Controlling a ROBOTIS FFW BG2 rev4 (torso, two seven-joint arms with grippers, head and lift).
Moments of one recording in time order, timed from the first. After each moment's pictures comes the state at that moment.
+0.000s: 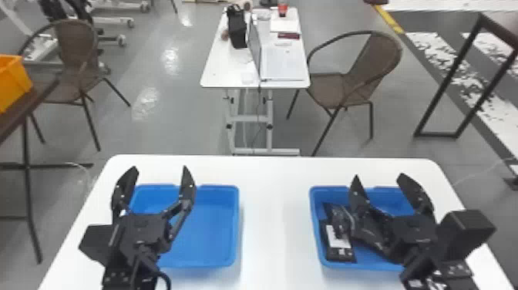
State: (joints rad) left arm 0.40 0.02 -0.04 -1.80 -0.01 -0.34 0.07; right arm 0.42 -0.03 -0.02 -1.91 -0.08 -0.06 0.14
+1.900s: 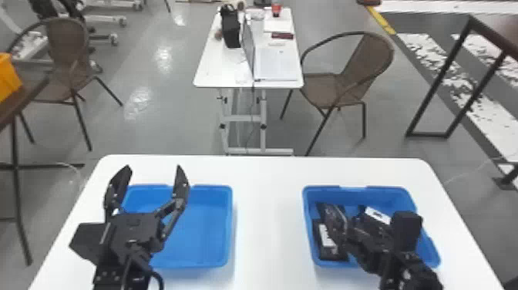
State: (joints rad) left arm 0.40 0.03 -0.05 -1.79 0.00 -0.33 0.07; right arm 0.13 -0.12 -0.02 -1.36 -0.21 0.18 0.26
